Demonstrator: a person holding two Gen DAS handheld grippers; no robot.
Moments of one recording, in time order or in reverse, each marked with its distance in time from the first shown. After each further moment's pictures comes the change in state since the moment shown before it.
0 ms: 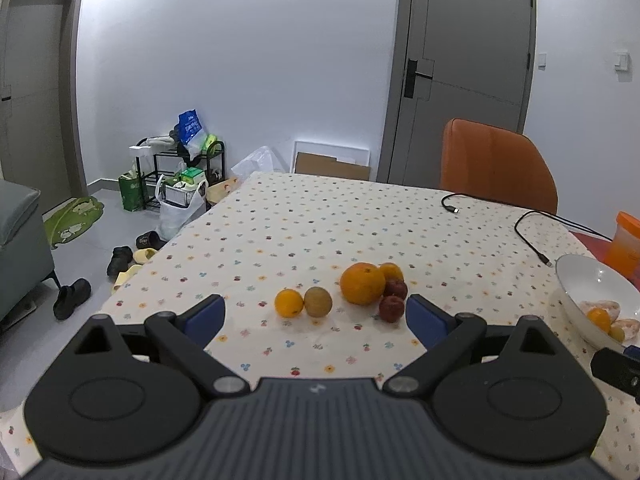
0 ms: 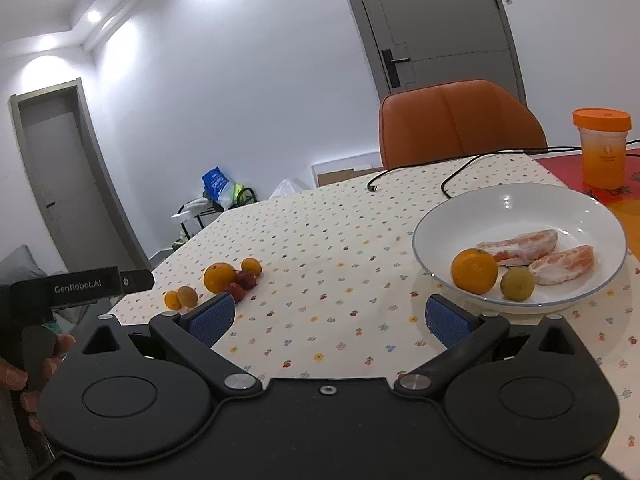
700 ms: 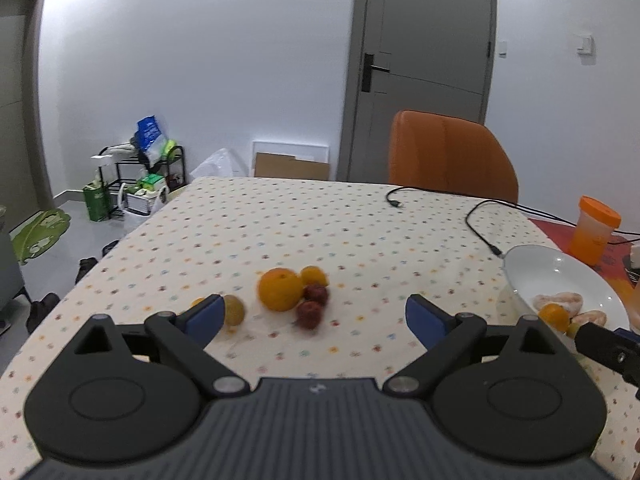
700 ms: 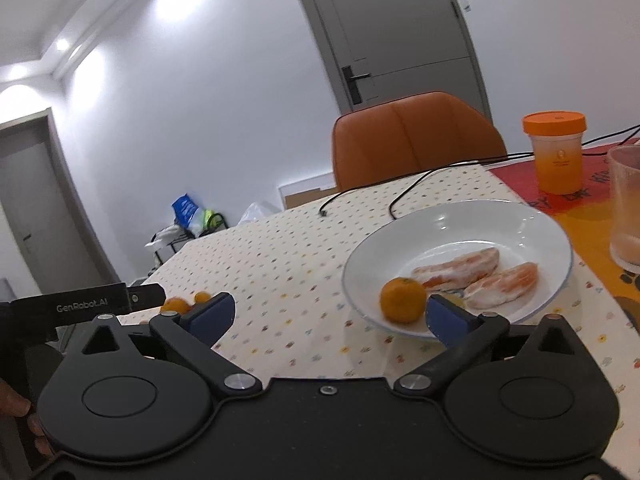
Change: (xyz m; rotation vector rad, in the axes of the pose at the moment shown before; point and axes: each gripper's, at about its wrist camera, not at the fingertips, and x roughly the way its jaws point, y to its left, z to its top) left arm 0.004 -0.053 0.005 0.055 0.003 -0.088; right arm -0.009 -0.041 0.014 0.061 -0.058 -0.076
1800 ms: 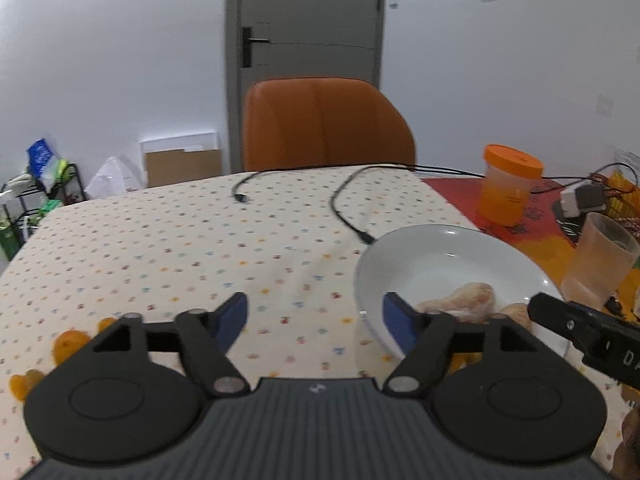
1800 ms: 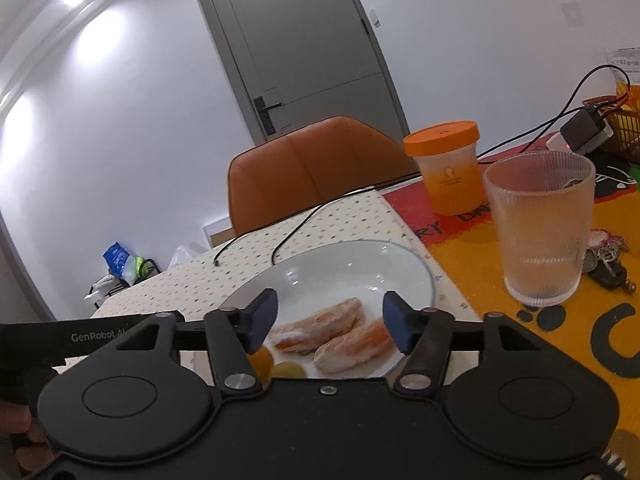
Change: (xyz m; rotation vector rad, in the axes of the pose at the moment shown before) left arm 0.065 -0.132 0.023 0.193 0.079 -0.235; right arm 0.001 -0.090 0.022 0.133 -0.084 -0.195
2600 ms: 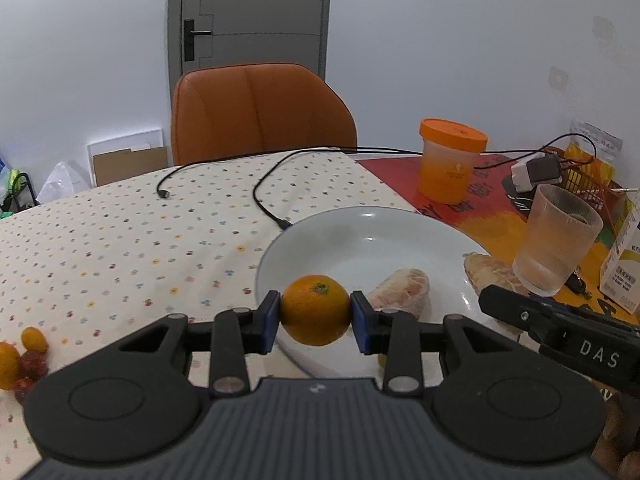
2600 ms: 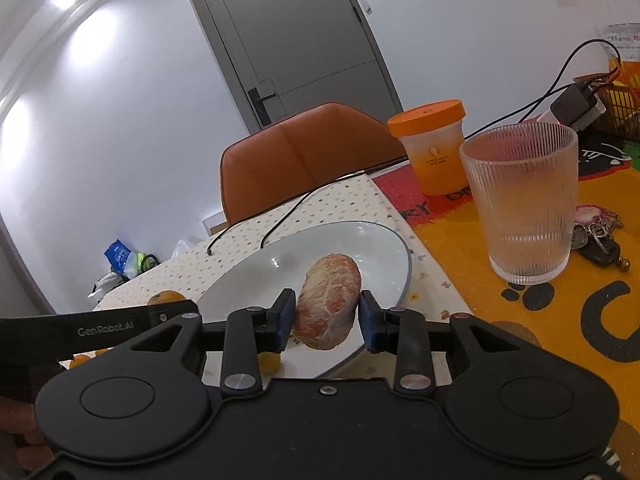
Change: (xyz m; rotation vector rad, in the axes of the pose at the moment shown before) left arm 0.025 -0.052 -0.003 0.077 0.039 -0.156; right arm 0.001 -0.021 -0.007 0.033 0.029 0.004
